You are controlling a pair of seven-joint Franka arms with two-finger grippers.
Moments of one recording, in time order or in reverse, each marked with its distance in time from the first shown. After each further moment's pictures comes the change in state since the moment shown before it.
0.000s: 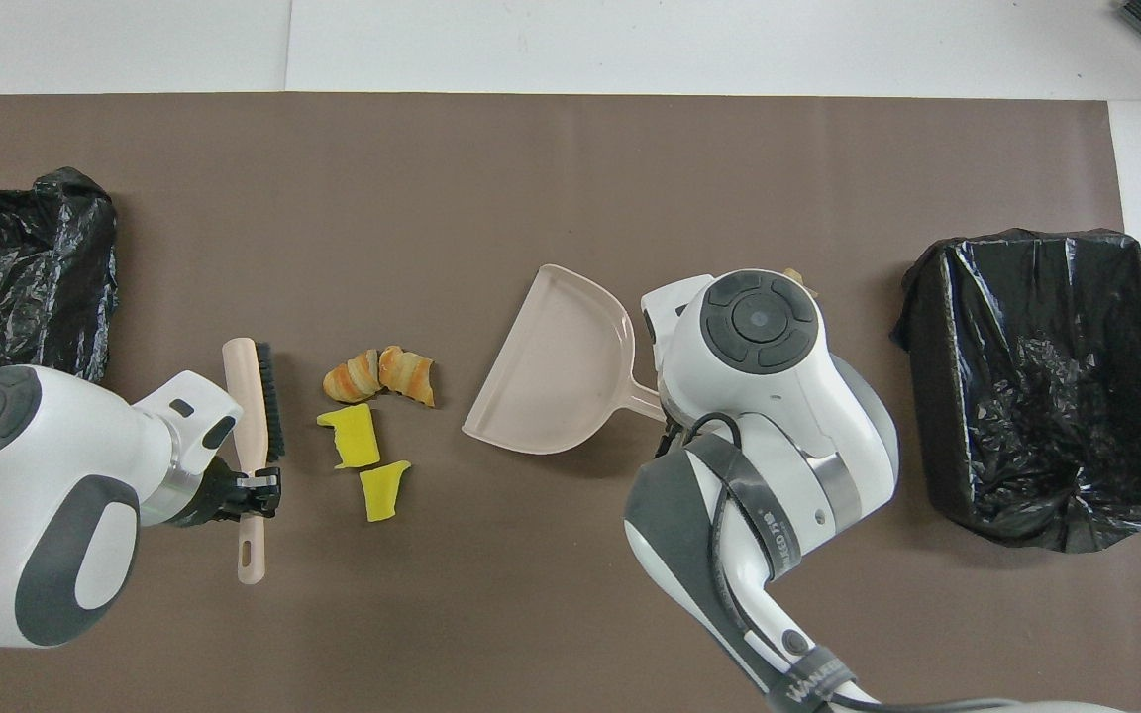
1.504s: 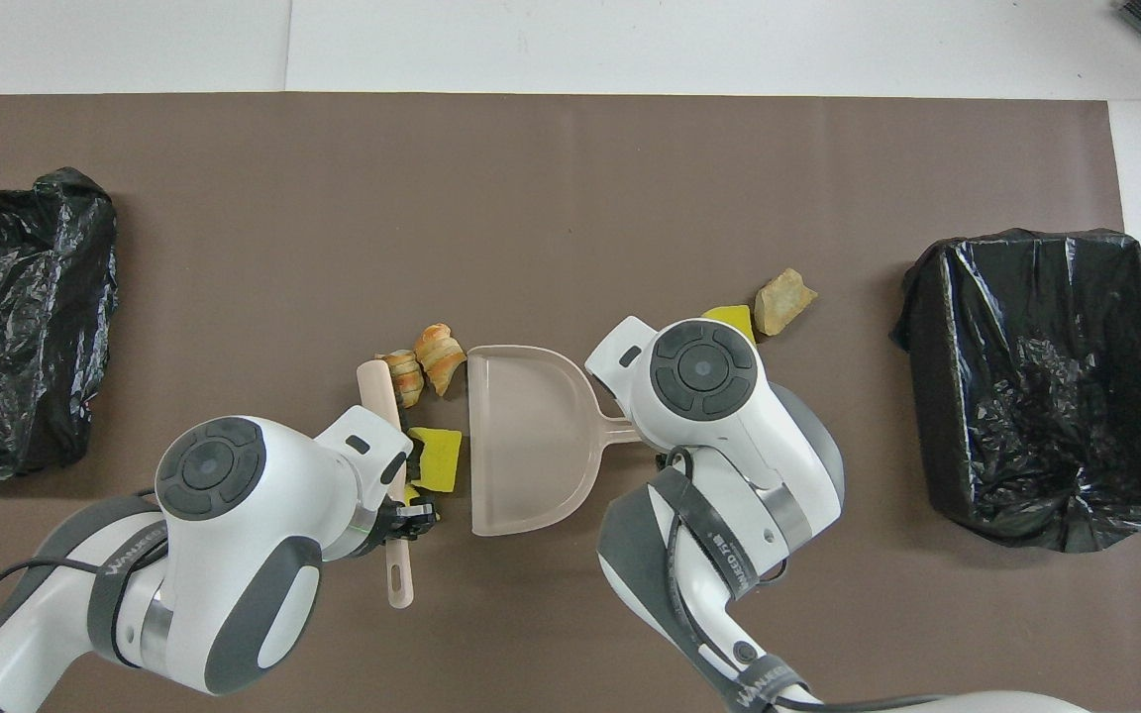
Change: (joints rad) left arm -0.292 0.033 -0.007 0.011 -0.120 0.098 -0.247; right arm 0.038 0.029 0.000 -0.049 -0.026 0.071 -0.166
